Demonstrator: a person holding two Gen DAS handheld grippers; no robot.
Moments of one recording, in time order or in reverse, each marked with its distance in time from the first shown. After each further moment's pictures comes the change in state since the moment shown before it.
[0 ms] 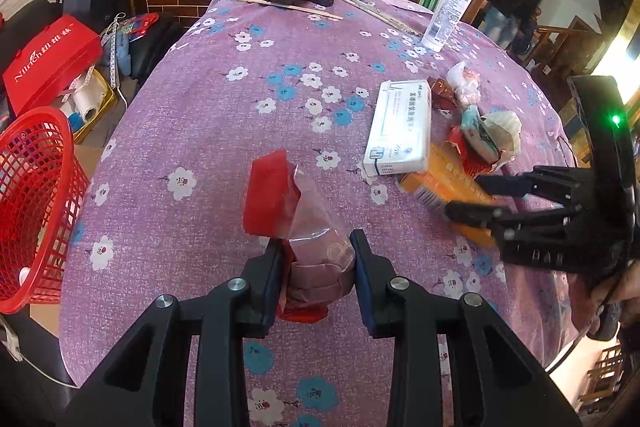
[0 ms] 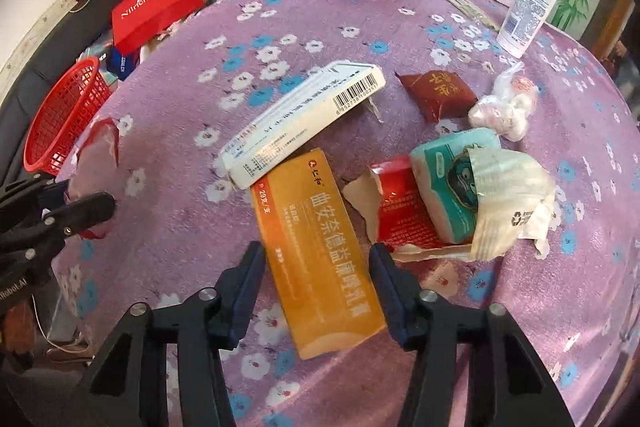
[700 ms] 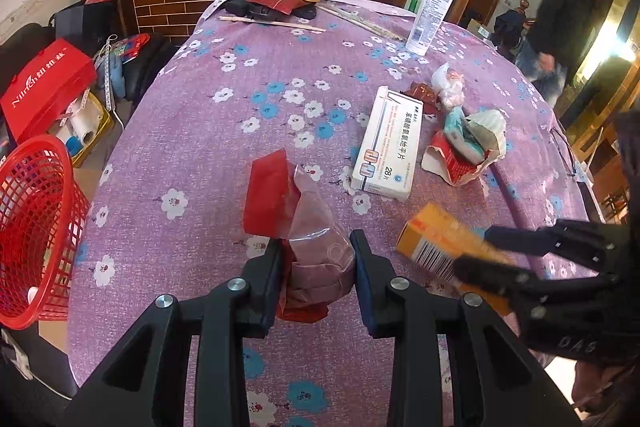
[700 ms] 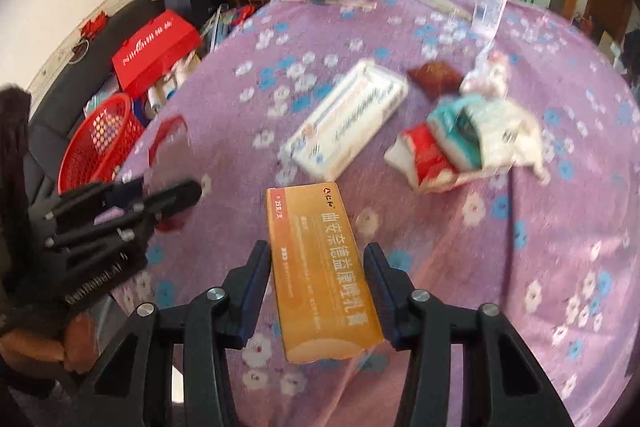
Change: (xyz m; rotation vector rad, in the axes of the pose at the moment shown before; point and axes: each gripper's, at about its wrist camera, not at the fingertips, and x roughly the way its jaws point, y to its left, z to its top) left arm -0.008 -0.015 0.003 0.070 -0.037 0.005; right arm -0.038 0.031 -0.039 0.205 -0.062 0.038
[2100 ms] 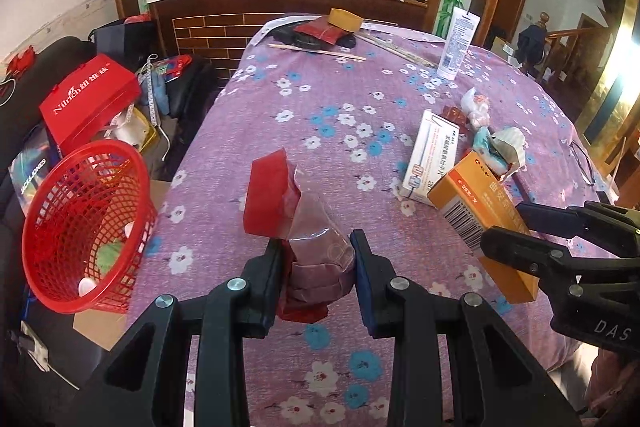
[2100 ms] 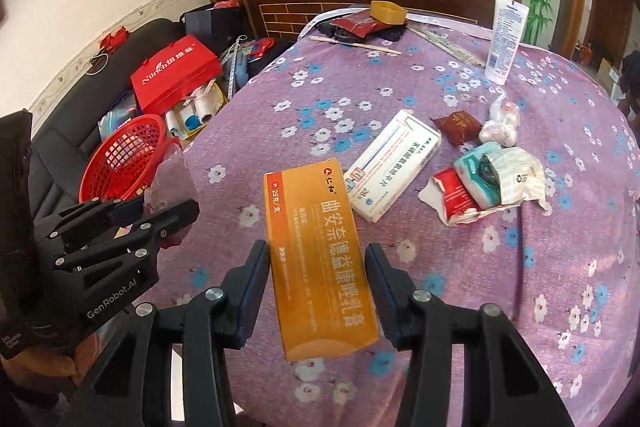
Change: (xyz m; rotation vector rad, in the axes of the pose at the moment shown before) left arm -0.045 0.025 -0.018 -0.018 -0.099 0.127; right arm -0.037 0.049 0.001 -0.067 -0.168 -0.005
